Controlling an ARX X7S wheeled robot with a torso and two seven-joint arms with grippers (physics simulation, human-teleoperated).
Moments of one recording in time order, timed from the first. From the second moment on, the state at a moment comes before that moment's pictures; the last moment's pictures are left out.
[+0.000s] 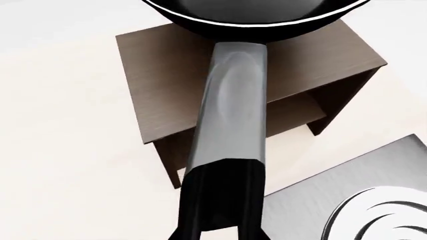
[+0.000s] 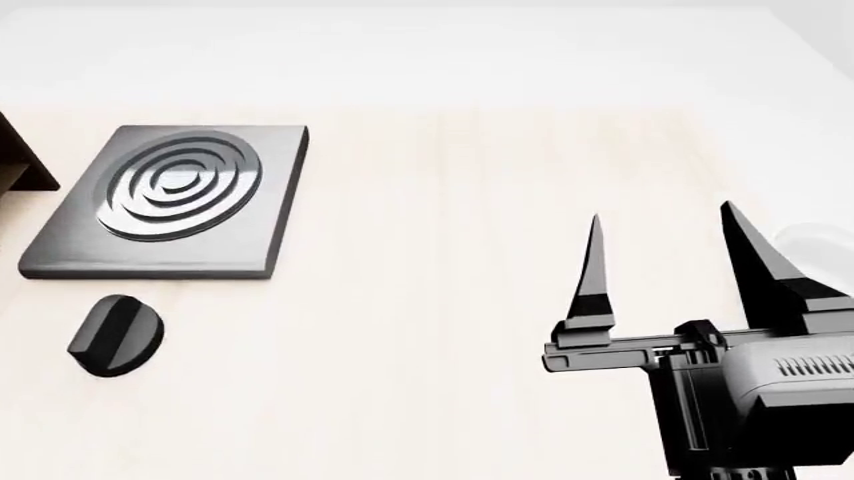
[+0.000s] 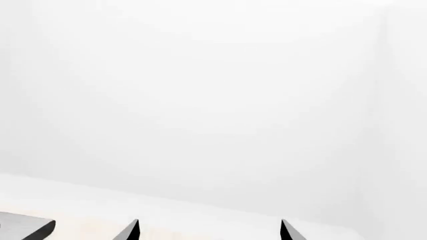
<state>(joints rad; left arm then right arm) -1.78 -0.51 -0.44 -1.31 -0.03 -0.80 -0.83 0.21 0.69 -0.37 -0.89 0.37 0.37 0.68</state>
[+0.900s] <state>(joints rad) -1.81 -0.51 -0.34 -1.31 0.00 -0.73 -0.77 0.21 0.69 -0.38 -0.88 0.37 0.36 0.68</state>
